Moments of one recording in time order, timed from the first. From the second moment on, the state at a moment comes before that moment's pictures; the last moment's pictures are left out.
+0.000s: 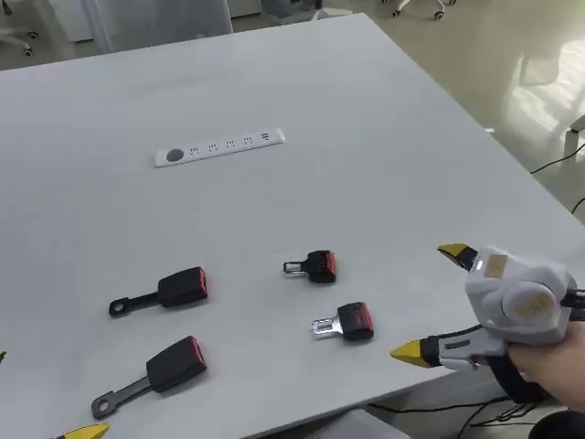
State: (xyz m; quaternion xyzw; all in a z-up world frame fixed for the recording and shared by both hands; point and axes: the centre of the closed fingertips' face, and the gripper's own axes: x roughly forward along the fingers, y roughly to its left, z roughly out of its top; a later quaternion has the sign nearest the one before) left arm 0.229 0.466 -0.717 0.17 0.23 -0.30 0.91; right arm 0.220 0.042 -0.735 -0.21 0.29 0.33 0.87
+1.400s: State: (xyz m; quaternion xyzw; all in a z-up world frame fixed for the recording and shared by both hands) left arm 0.231 0.465 -0.721 0.18 0.23 -0.31 0.90; right arm 0.235 0.052 -0.734 -0.22 0.29 0.33 0.87
